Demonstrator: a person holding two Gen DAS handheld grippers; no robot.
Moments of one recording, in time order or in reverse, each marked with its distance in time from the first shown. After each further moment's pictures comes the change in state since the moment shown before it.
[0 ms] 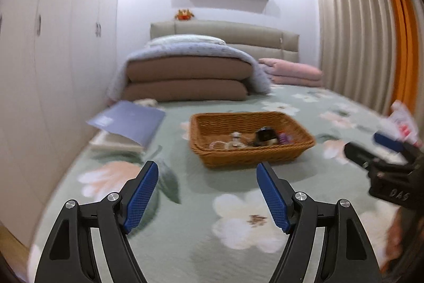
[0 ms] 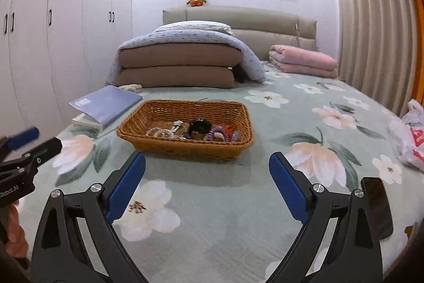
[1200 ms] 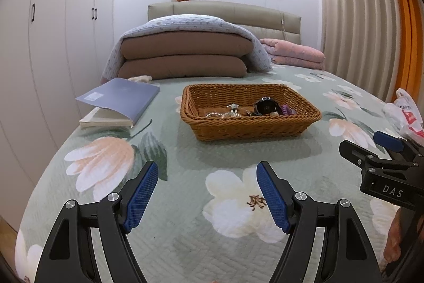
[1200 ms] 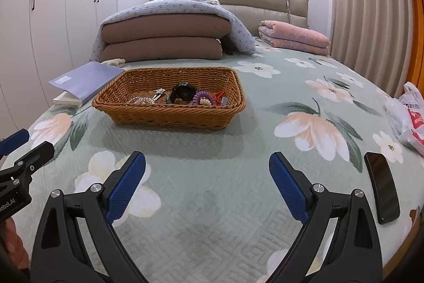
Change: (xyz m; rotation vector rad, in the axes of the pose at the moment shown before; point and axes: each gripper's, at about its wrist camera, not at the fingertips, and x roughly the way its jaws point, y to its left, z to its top) left arm 0.031 -0.014 -0.026 -0.026 0.109 -0.024; right arm 0.062 -0.013 -0.028 0.029 0.137 -0.039
